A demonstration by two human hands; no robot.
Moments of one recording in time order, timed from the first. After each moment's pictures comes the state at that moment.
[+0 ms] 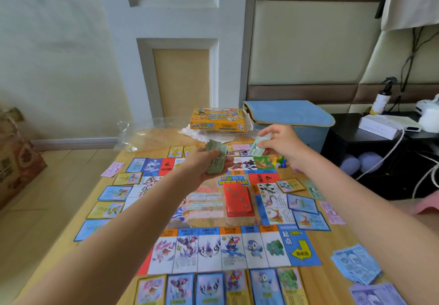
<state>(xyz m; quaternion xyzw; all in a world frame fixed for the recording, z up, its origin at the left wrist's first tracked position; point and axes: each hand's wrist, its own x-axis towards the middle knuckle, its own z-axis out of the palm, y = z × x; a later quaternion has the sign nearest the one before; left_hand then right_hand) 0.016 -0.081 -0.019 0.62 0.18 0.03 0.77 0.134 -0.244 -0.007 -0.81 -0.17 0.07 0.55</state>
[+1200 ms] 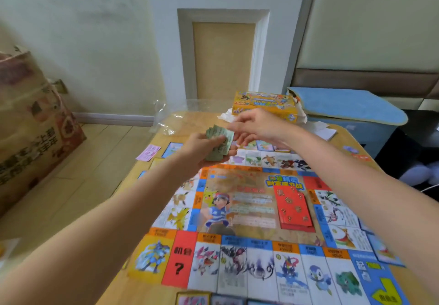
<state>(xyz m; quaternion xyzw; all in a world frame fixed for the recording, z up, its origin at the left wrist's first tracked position) 0.011 0.016 -0.036 0.61 0.22 0.08 0.75 0.133 -0.093 -0.013 -0.73 -0.38 0.27 0.49</state>
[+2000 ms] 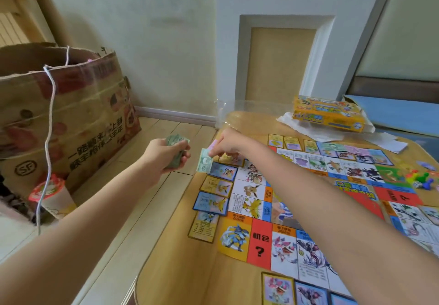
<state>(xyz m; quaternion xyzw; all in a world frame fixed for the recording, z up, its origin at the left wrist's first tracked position) -0.144 0.143 -0.042 0.61 0.40 0.22 0.64 0.020 0.078 -0.047 -0.84 -0.40 0.27 0.26</state>
